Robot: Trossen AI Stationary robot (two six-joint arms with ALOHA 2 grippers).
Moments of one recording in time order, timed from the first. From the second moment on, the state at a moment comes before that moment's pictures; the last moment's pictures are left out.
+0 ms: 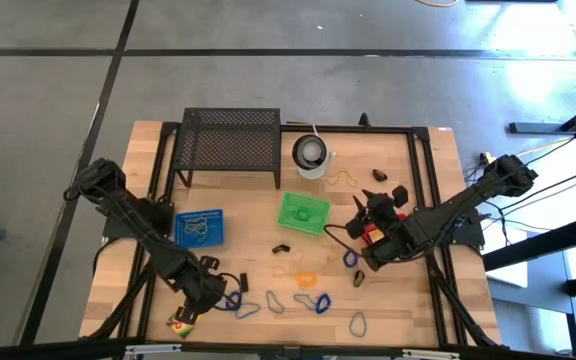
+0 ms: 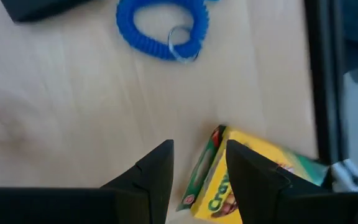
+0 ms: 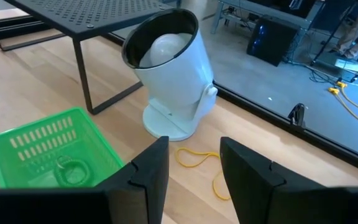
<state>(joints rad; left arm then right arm) -0.79 1.55 0.89 -0.60 0.07 -0.59 0.54 1.38 0.92 -1.03 1.19 1.35</state>
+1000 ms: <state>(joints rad) -0.88 1.60 0.83 -0.60 -0.01 -0.50 0.50 1.38 0.92 -1.01 1.18 1.34</state>
